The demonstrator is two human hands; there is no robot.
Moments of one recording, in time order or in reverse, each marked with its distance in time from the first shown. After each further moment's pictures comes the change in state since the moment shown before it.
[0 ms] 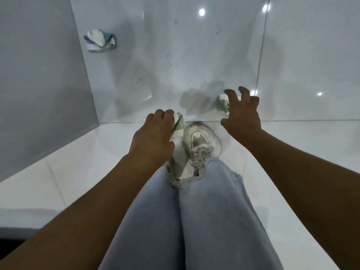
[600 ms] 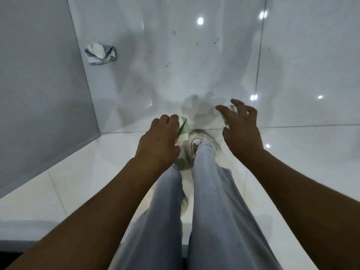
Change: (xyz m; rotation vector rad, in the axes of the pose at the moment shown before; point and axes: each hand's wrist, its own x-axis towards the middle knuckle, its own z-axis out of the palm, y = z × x) left_hand 0.015 0.010 0.000 -0.009 0.000 0.012; right_hand -0.020 0.001 0.003 0.097 0.111 -0.102
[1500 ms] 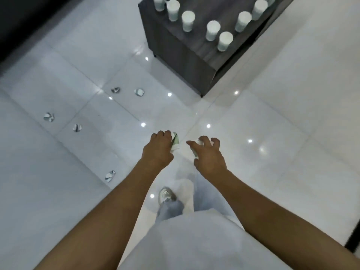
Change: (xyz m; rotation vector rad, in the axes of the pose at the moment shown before) left_hand -0.431 0.343 -0.256 0.578 0.035 0.632; right_hand -0.514 -0.061 -0.360 0.371 0.371 0.482
